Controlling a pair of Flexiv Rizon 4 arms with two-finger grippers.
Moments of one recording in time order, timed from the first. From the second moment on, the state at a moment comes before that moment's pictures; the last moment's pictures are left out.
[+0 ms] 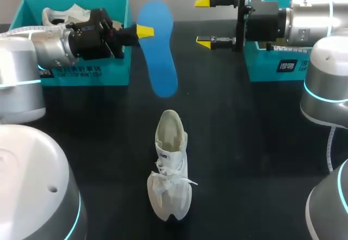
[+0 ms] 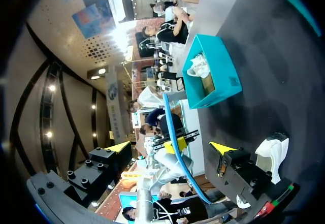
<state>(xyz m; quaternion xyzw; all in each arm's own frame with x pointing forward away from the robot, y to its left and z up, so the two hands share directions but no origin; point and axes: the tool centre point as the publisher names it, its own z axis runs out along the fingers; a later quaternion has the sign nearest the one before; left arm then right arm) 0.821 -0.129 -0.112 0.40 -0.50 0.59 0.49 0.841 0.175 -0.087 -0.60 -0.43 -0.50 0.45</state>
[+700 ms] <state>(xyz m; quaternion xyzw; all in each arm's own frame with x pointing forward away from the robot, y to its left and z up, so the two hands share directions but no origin) 0.824 -0.134 -0.131 0.43 -0.49 0.56 0.51 0.837 0.174 -0.078 -0.60 -0.50 -0.50 0.38</state>
